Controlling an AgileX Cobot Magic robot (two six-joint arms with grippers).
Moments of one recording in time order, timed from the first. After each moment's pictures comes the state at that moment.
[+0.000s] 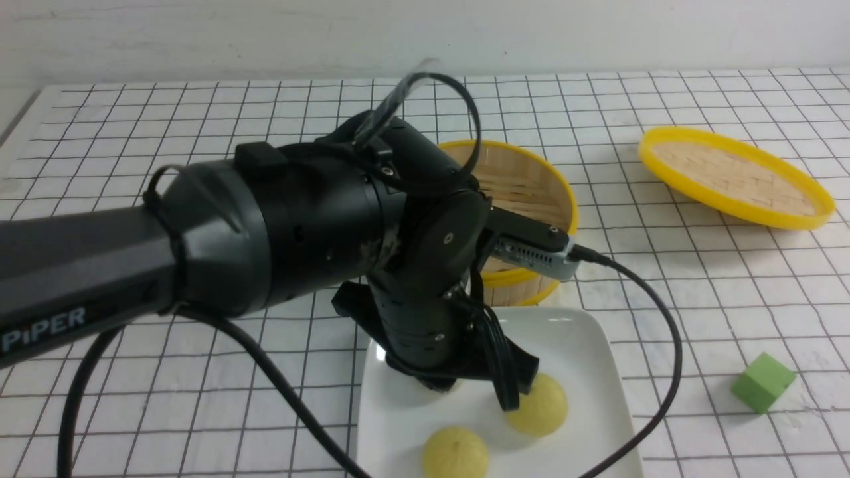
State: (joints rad) right arm 0.48 -0.02 -0.24 0.02 0.49 0.16; left arm -0.88 1.70 -1.30 0.12 0.96 -0.41
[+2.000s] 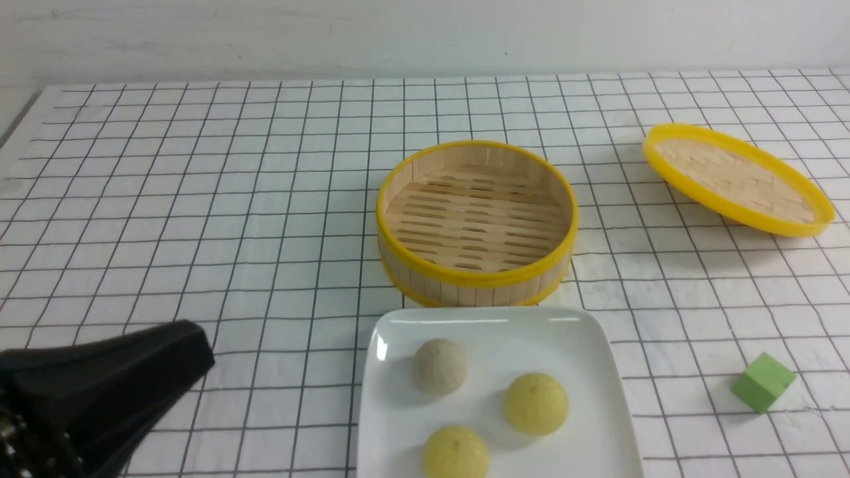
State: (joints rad) right arm 0.02 -0.02 0.02 -0.04 0.41 0.16; left arm -0.88 0.38 -0.46 0.30 0.27 -0.59
